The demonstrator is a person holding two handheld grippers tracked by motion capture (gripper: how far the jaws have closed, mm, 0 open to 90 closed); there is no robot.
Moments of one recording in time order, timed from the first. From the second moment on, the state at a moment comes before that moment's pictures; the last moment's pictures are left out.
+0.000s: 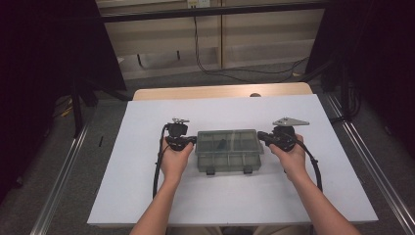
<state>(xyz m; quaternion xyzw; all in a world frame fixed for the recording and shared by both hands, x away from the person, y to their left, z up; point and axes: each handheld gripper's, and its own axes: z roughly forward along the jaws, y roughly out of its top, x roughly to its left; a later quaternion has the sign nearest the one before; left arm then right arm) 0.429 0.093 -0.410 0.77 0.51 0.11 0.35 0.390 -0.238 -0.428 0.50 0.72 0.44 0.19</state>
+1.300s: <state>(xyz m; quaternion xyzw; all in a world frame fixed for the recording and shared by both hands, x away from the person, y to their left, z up) 0.423 0.109 -0.403 0.77 0.51 0.10 0.36 0.386 -0.238 -0.430 0.48 0.74 0.43 0.19</state>
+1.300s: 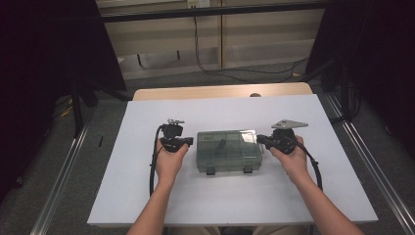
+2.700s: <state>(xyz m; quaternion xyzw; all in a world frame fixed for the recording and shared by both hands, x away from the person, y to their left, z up) 0.394 0.086 -0.408 0.82 0.41 0.07 0.38 0.362 -0.223 -0.427 0.41 0.78 0.42 0.20</state>
